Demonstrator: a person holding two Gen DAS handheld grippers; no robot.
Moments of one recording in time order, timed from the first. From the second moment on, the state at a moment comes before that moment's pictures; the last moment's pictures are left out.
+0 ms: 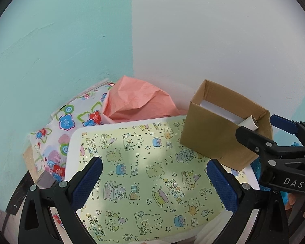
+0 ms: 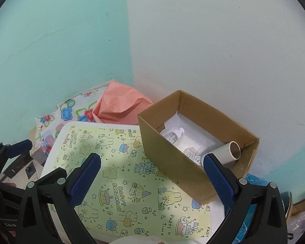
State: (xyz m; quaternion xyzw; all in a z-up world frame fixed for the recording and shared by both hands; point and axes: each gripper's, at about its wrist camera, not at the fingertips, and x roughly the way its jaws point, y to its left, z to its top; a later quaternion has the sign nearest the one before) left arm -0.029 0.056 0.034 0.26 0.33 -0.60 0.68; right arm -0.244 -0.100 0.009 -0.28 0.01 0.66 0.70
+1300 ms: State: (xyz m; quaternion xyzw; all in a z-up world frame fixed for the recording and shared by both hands) left arm -0.027 0.074 0.037 0.21 0.34 -0.59 0.71; right arm -0.231 -0.114 -0.003 -0.25 0.04 0.66 0.71
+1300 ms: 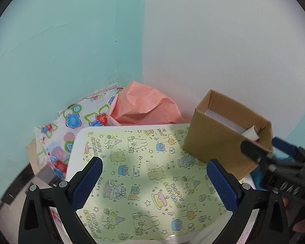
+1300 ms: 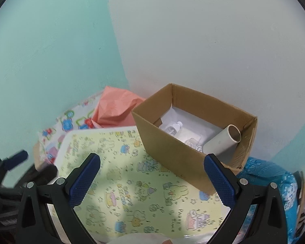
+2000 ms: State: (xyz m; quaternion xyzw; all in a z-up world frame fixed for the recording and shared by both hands) left arm -0.017 0.077 0.034 0.19 0.35 -0.58 0.71; right arm -0.240 -0.120 -0.004 -0.25 0.01 0.66 0.71
